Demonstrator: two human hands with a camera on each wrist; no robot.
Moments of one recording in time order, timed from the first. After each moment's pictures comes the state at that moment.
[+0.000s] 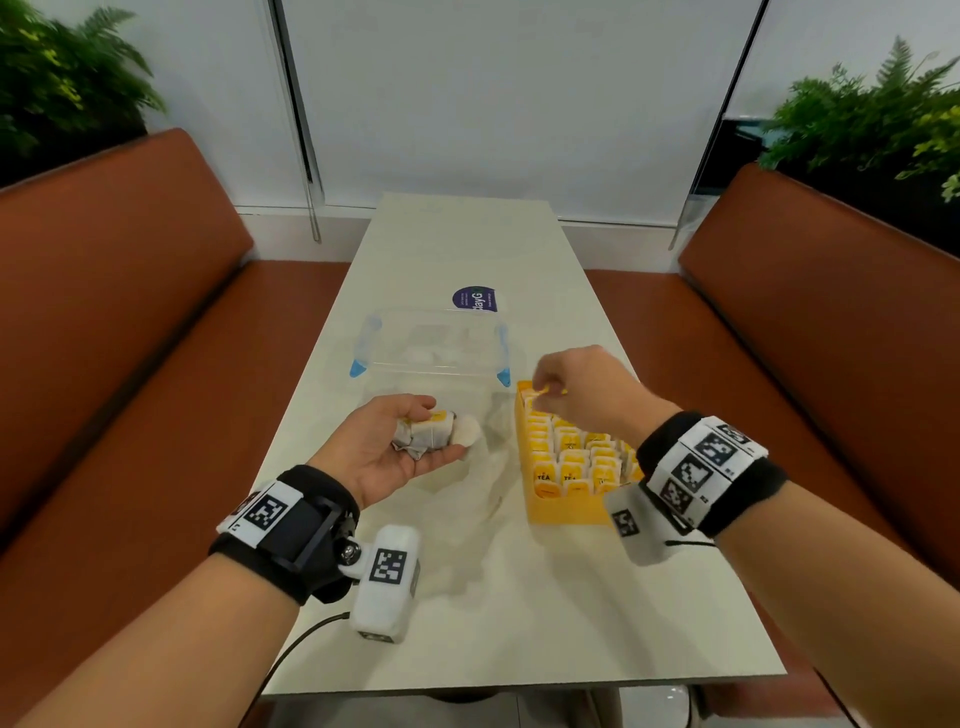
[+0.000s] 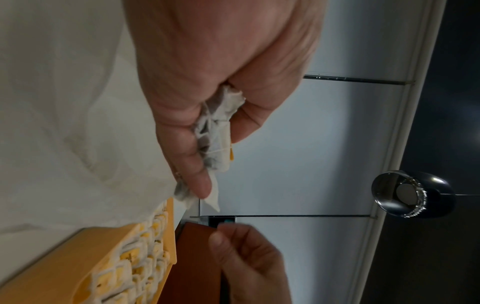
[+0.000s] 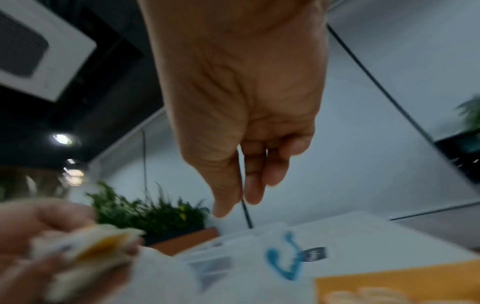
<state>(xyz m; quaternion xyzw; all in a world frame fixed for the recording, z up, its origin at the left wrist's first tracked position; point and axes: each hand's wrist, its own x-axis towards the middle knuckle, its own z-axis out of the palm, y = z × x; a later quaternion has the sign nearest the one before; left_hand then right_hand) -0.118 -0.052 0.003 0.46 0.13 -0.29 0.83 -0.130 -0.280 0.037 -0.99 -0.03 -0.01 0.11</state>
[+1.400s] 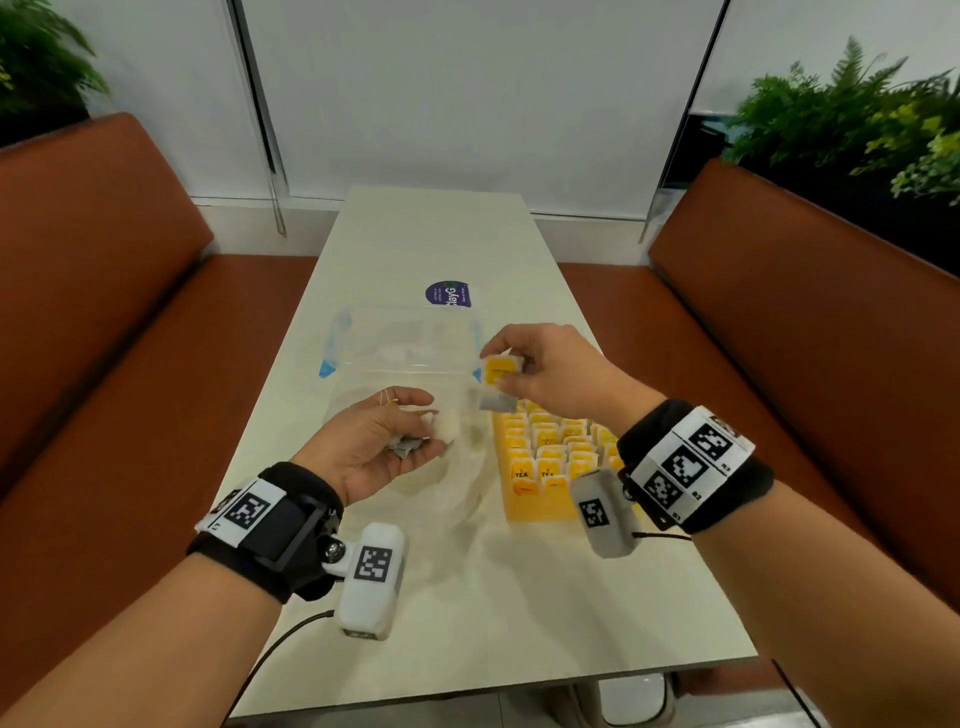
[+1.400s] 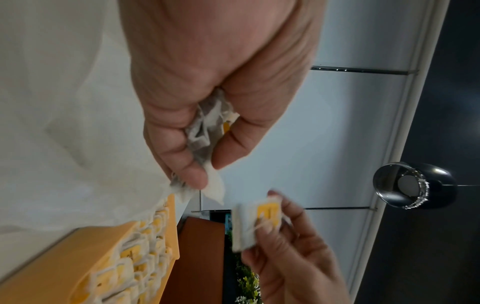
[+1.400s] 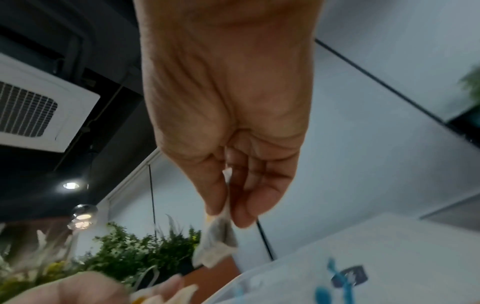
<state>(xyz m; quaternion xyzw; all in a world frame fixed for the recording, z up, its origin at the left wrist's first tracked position) -0.109 -0.062 -0.002 0.53 0.07 -0.30 0.79 -0.136 -0.266 0.057 -0.95 -0.07 -0.05 0.30</state>
